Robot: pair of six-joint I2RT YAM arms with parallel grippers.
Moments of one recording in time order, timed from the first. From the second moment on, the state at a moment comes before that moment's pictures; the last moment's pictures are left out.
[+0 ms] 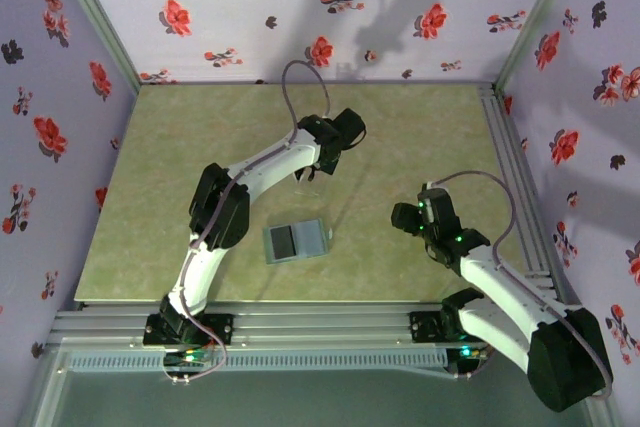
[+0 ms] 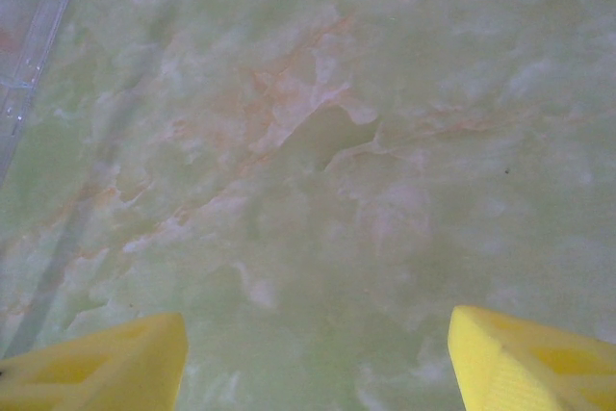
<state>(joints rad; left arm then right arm) -0.83 2.21 2.01 -1.10 -0.53 -0.36 0.40 0.92 0.40 -0.29 0.12 0.56</state>
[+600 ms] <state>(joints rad) -0.75 2.09 1.87 -1.02 -0.35 -0.38 0.40 0.96 0.40 -0.29 0.11 0.56</state>
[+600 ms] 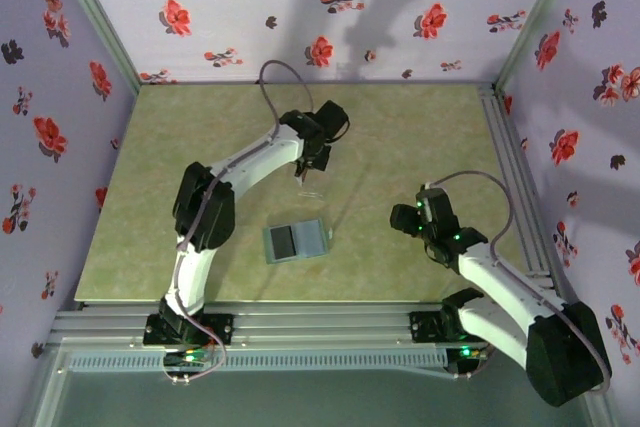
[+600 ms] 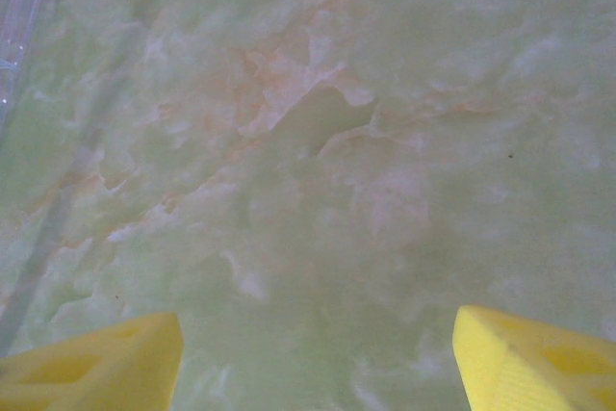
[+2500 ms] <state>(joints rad) -0.63 1.88 1.57 -0.72 -0.12 -0.28 0.40 1.03 0.42 -0.29 0.11 0.56</state>
